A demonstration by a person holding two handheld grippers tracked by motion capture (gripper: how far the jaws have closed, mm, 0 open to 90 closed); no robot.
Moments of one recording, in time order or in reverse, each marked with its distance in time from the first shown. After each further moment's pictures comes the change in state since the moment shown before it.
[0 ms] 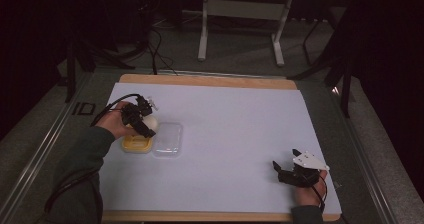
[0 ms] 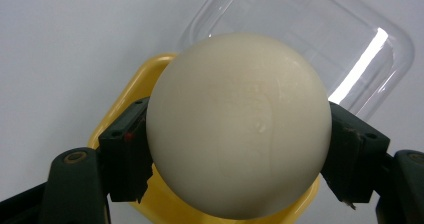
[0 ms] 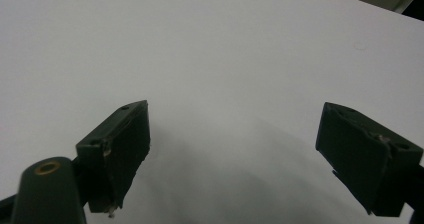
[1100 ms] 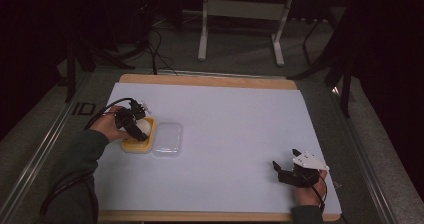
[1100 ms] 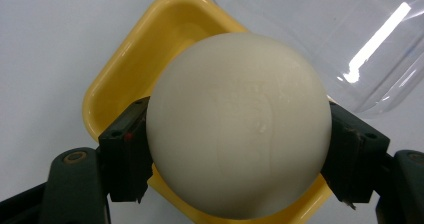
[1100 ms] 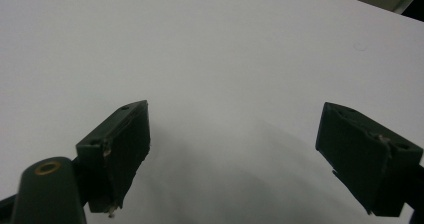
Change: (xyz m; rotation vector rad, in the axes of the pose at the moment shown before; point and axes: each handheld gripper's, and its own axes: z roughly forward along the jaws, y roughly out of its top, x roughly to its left) left arm 0.010 -0.021 0.015 0.048 -0.008 -0.037; right arm 0.000 0.000 0.000 -0.001 -0.001 -0.002
